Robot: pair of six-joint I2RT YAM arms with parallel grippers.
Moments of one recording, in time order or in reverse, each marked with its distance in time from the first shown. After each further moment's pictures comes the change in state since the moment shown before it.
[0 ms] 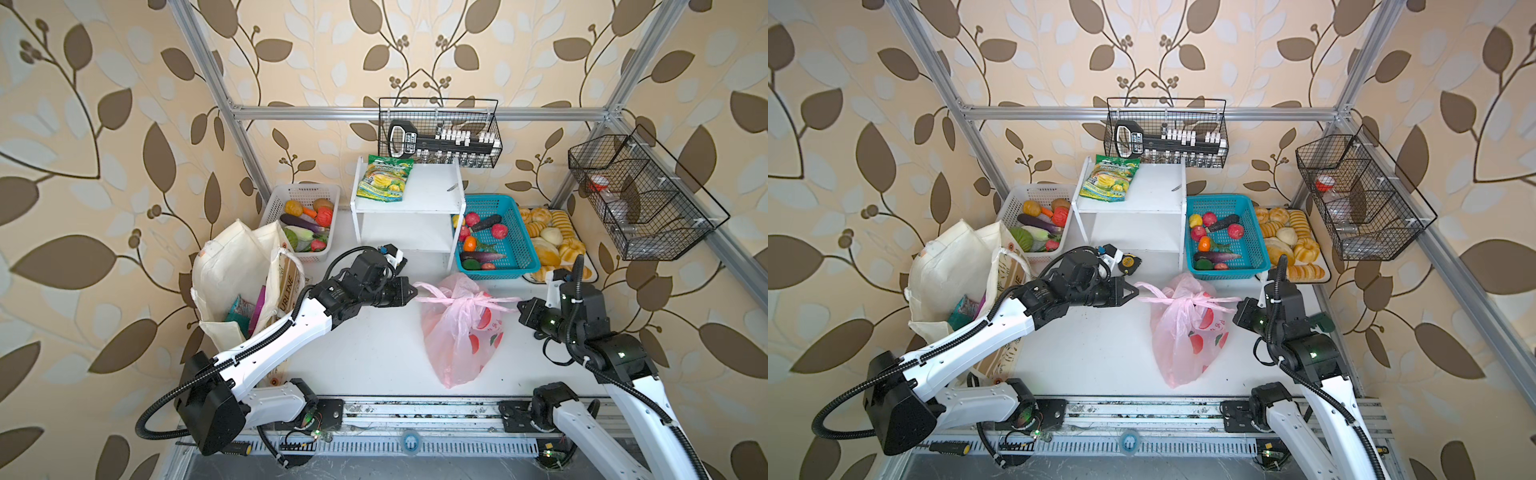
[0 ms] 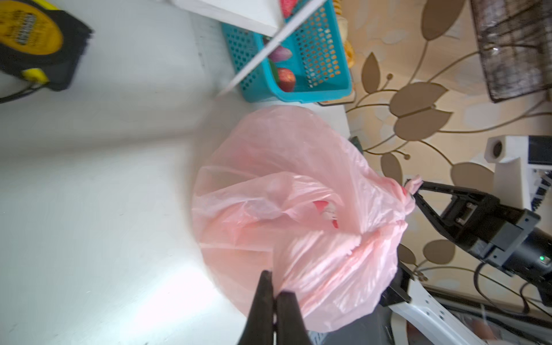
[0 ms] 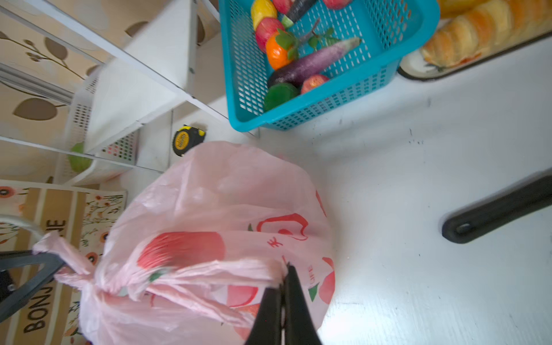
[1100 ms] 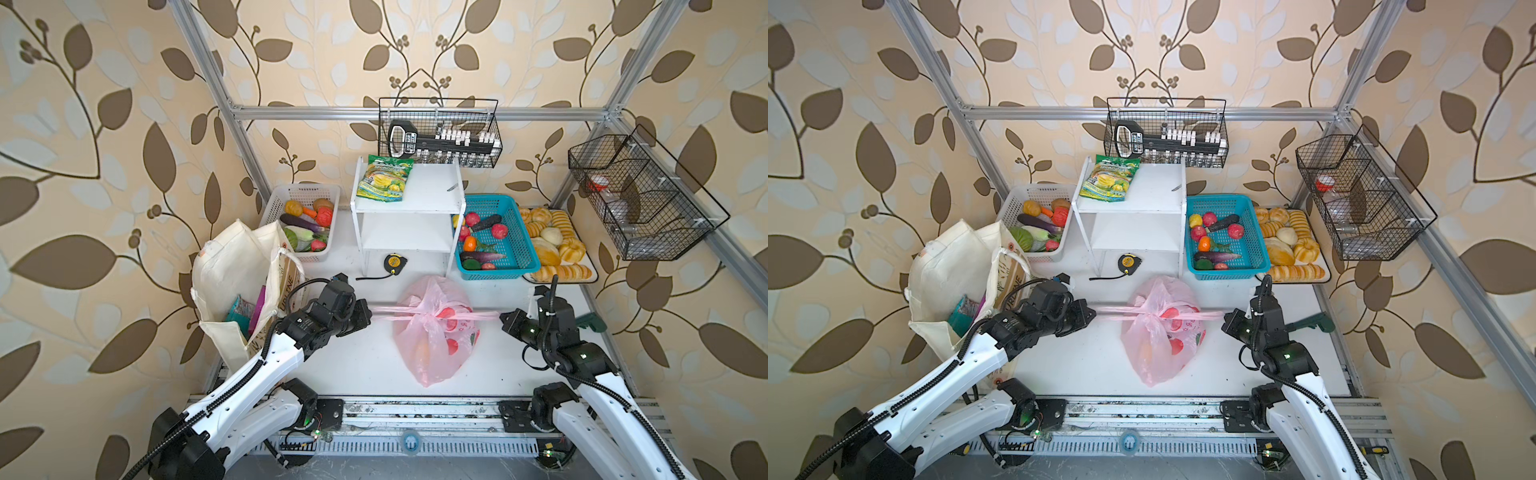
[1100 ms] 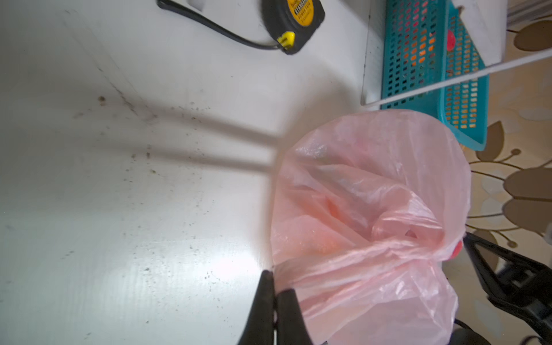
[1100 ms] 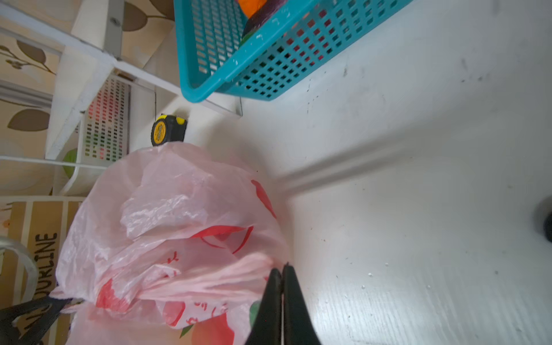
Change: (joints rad) left arm 0.174 -0.293 -0.267 -0.221 -0.273 -0.110; right arm -0.051 -0.053 -0.291 0.264 -0.002 0.110
